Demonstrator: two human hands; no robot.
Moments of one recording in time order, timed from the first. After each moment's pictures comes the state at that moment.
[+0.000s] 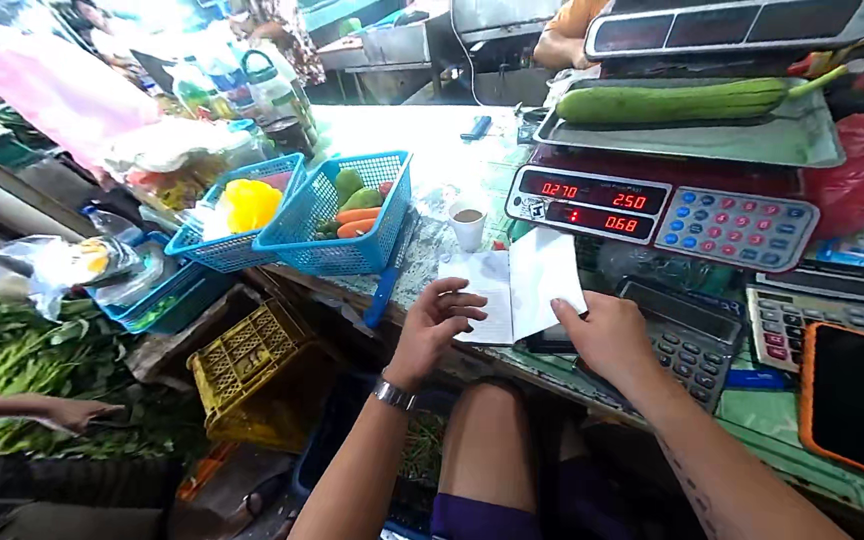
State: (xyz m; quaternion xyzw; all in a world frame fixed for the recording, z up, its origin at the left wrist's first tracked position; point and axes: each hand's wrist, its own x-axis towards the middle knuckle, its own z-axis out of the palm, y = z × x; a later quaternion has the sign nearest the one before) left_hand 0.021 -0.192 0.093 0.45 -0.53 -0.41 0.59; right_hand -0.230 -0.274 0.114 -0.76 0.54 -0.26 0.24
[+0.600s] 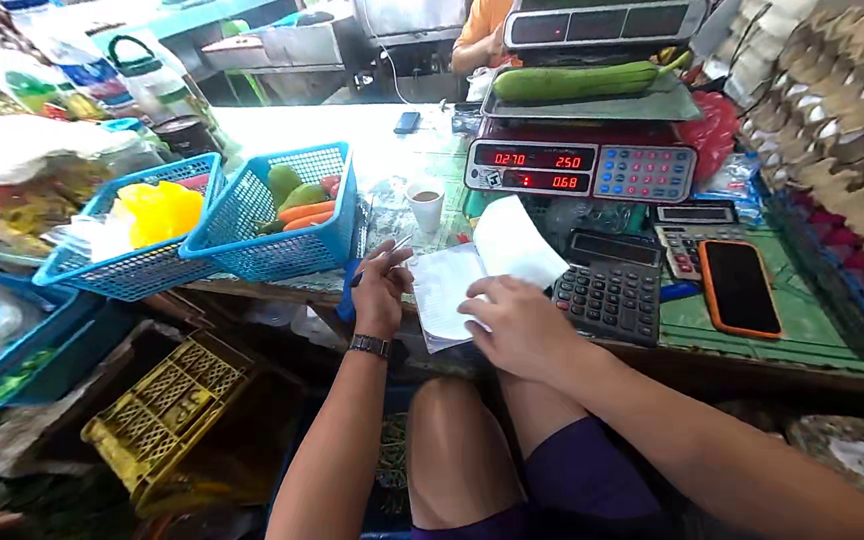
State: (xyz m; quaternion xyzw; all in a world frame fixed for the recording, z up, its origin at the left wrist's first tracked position) left_hand 0.076 -0.218 0.063 0.43 -0.36 -0.45 0.70; right_hand -0.160 -0.183 0.116 -0.91 0.36 -0.20 0.03
